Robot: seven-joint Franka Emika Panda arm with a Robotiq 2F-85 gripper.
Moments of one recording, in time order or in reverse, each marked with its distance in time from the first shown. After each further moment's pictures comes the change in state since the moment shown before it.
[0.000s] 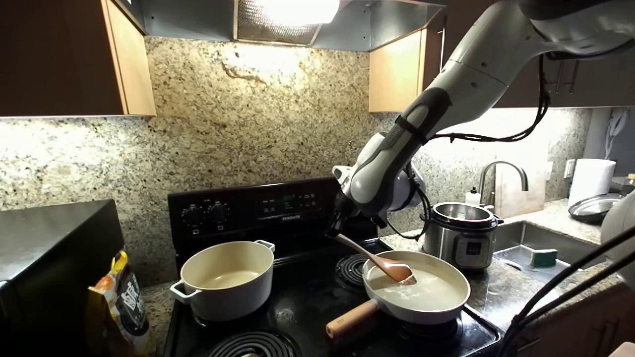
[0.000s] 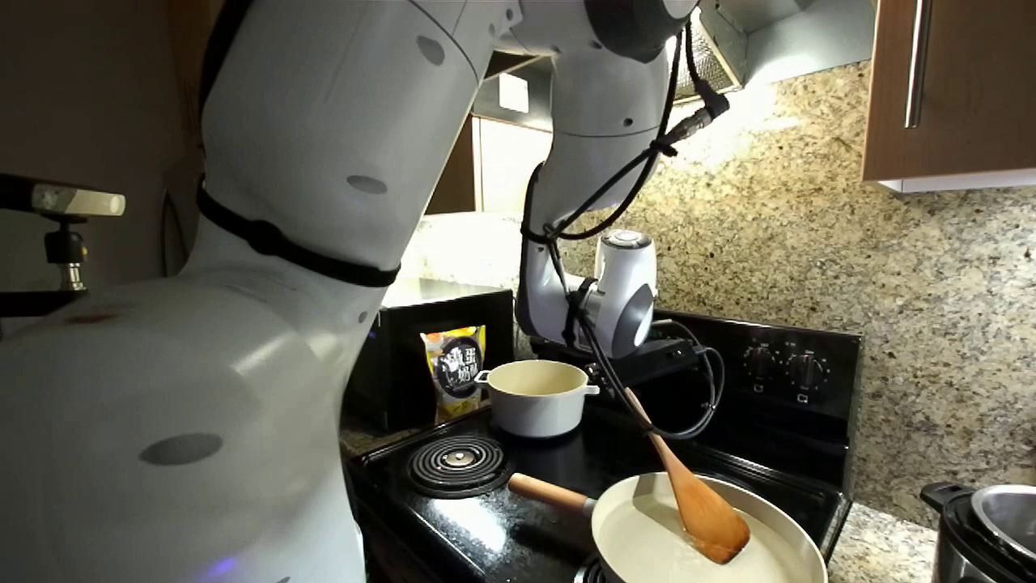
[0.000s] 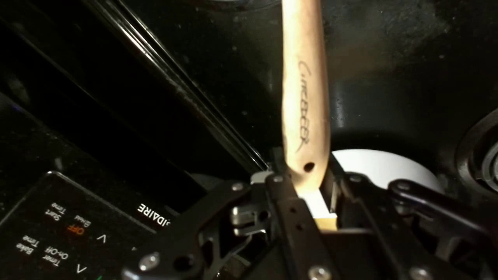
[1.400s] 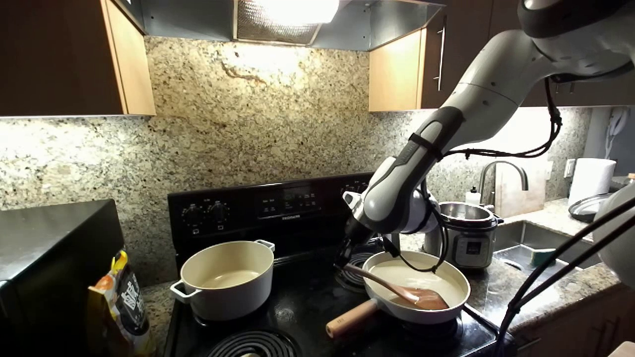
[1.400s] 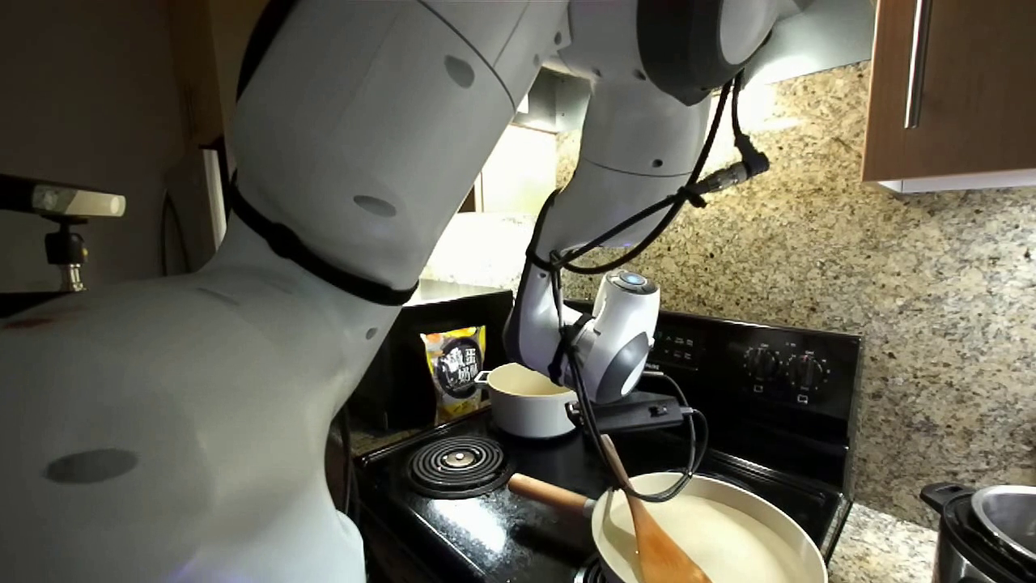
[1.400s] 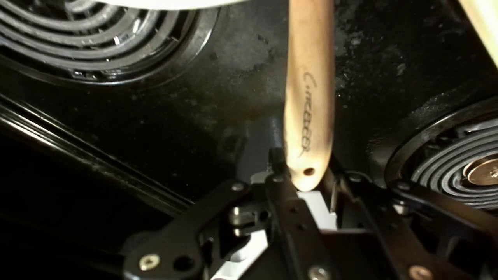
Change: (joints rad) arm -0.164 0.125 0.115 -0.108 -0.009 0.008 0.015
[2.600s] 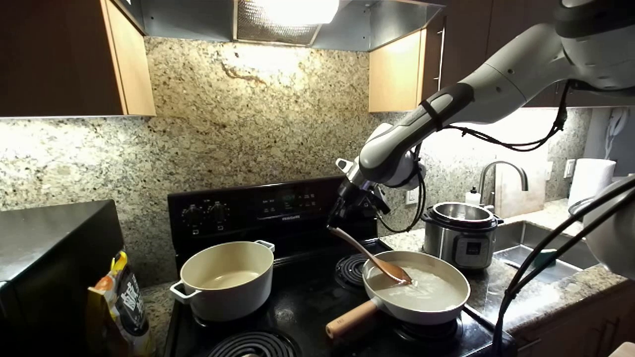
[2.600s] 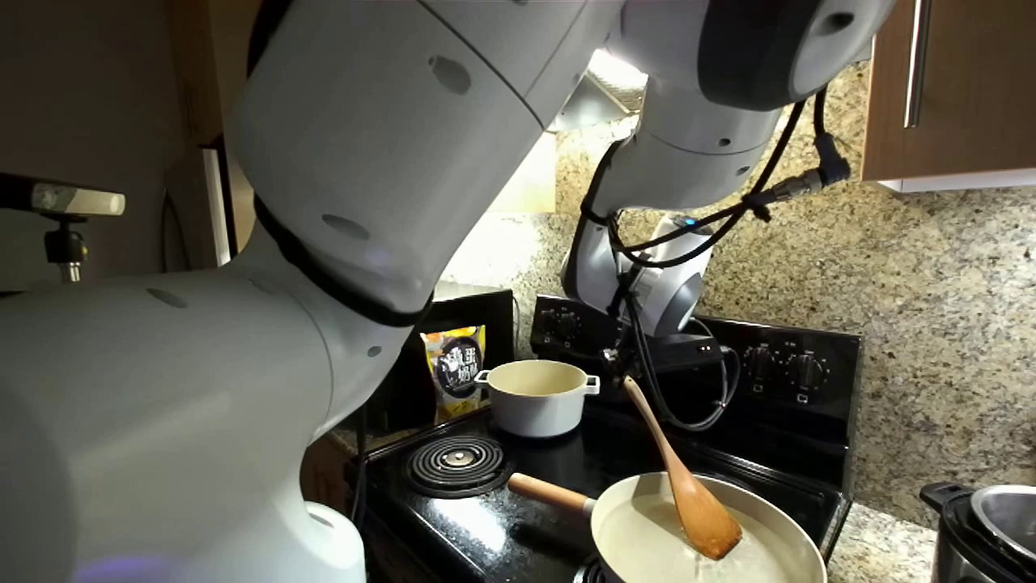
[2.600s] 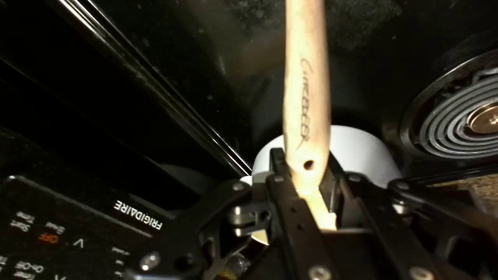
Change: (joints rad) arm -0.258 0.110 0.282 0.252 -0.096 -0.361 -0.118
